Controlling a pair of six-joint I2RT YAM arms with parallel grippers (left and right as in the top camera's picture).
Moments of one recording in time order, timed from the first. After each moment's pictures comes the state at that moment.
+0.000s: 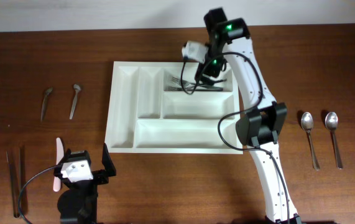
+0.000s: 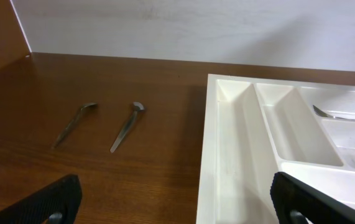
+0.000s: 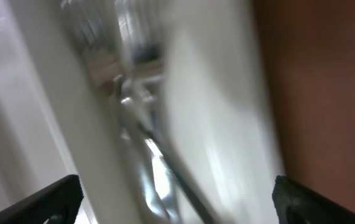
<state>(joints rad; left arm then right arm) 0.01 0.01 0.09 -0.27 -0.11 -0.05 0.27 2.73 2.91 -1.51 -0.20 -0.93</state>
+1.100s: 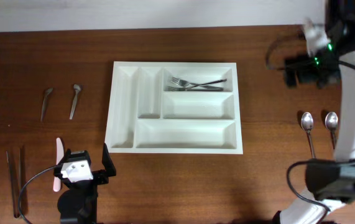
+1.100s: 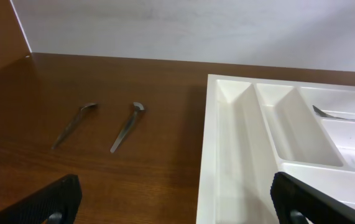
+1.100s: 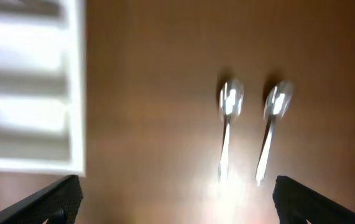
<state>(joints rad) 0.01 0.01 0.09 -0.27 -0.11 -0.05 -0.16 1.89 2.19 -1.69 0.03 -0.20</state>
